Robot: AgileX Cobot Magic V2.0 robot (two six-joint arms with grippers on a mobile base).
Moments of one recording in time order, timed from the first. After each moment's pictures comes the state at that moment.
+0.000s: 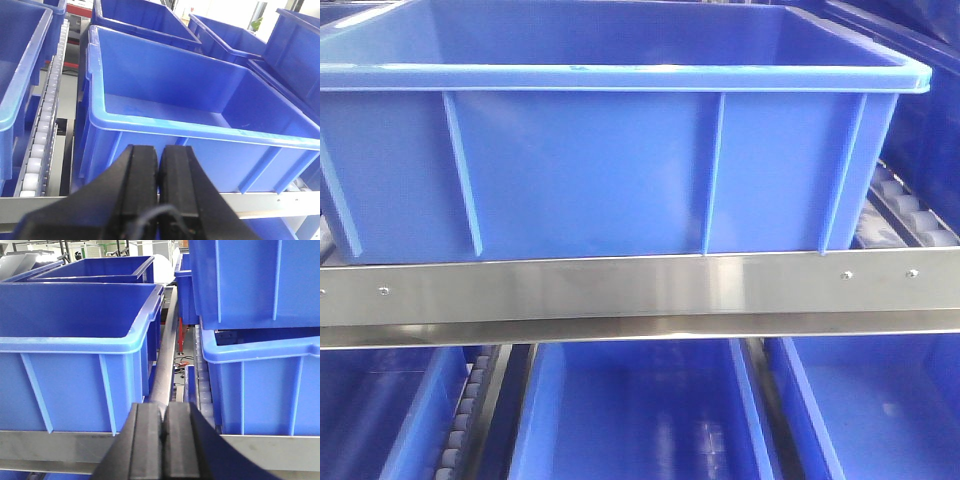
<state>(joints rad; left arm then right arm) -0.41 0.06 -0.37 0.15 0.37 -0.36 0.09 -0.01 0.03 -0.02 -0.04 0.10</state>
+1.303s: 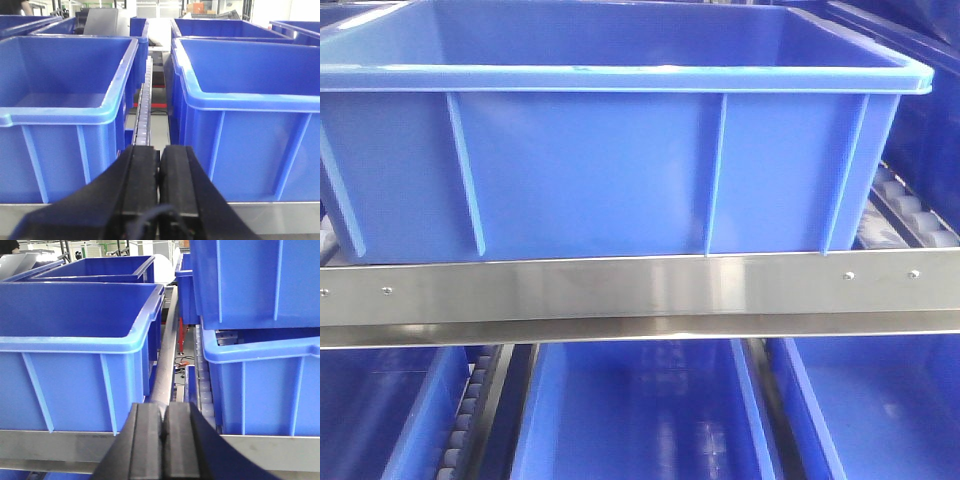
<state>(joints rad) -0.08 -0.01 0.03 -0.04 -0.08 0.07 0.09 -0.01 0.03 -0.02 -0.04 0.10</state>
